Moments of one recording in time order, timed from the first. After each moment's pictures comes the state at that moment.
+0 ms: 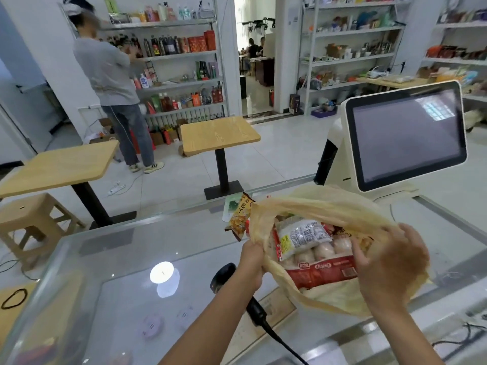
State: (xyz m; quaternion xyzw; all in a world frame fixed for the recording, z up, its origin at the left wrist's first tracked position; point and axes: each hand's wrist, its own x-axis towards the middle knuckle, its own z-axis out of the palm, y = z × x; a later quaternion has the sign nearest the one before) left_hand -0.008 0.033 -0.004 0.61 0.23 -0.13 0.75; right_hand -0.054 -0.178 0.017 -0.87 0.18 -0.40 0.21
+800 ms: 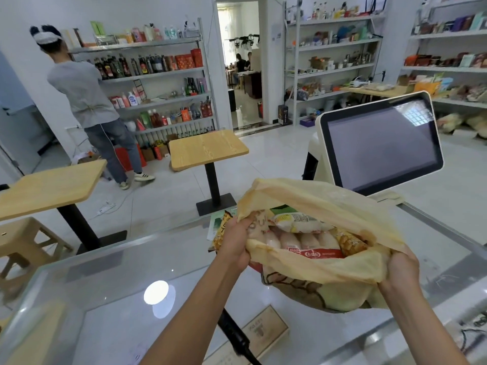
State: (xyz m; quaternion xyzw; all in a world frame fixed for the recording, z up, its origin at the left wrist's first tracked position) left_hand 0.021 0.017 0.081 0.54 0.10 -0.07 0.83; right_hand -0.021 -0.239 0.037 -0.42 0.29 -0.21 0.83
